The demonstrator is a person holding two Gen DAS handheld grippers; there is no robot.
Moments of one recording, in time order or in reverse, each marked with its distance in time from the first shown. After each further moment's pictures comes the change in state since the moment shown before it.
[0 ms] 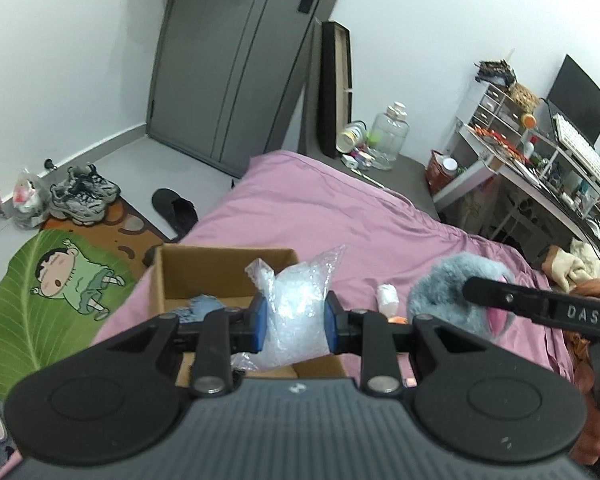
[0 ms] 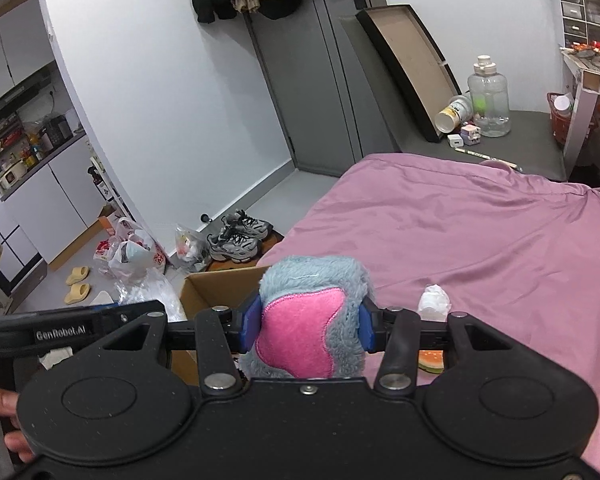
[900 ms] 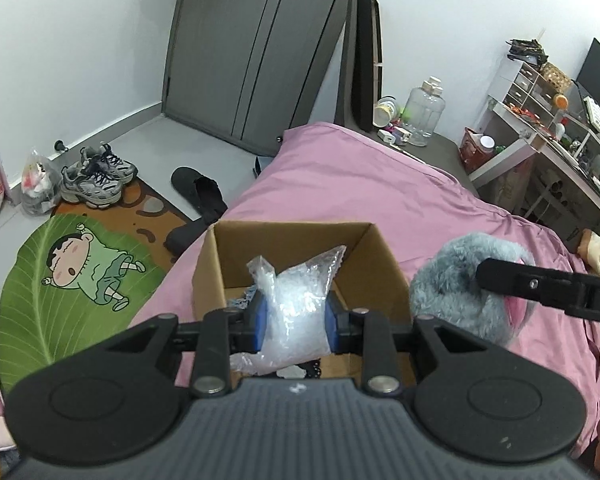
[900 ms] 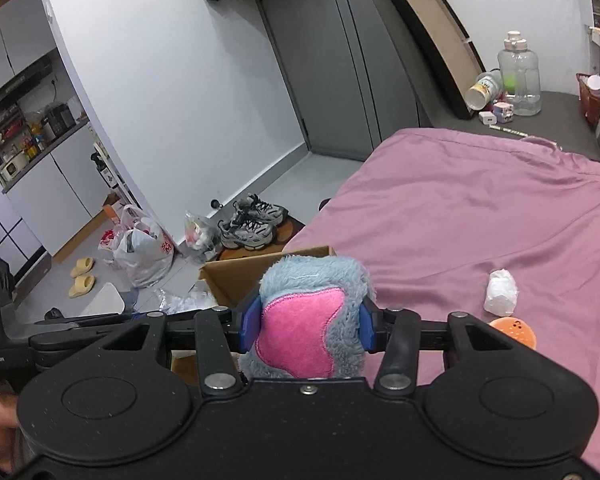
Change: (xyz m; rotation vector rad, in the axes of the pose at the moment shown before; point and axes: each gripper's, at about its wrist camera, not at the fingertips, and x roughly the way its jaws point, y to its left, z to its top) left arm 0.061 0.065 -0.014 0.004 0.066 0.036; right arm 0.069 0.040 -0.016 0.014 0.045 0.022
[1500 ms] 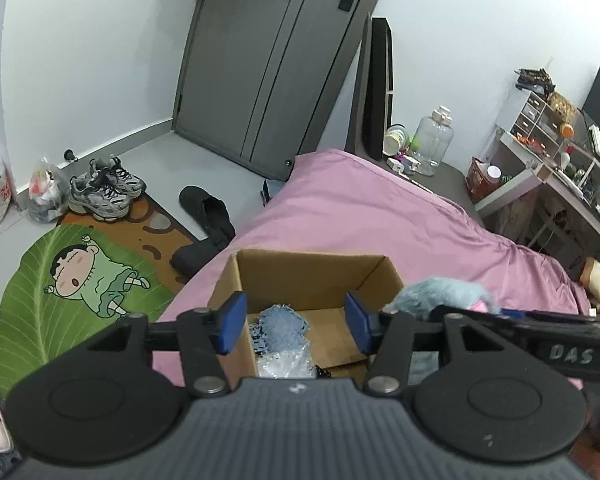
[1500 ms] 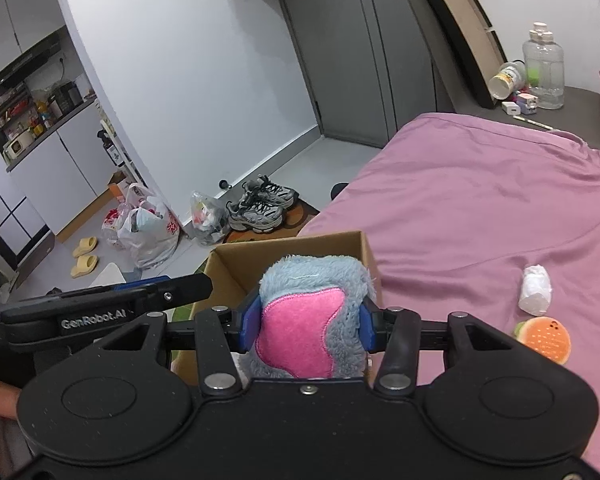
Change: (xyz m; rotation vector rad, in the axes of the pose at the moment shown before) left arm -0.011 0.012 0.008 -0.045 -0.076 0.008; right arm 0.029 0.023 -0.003 -0.045 0.050 0.015
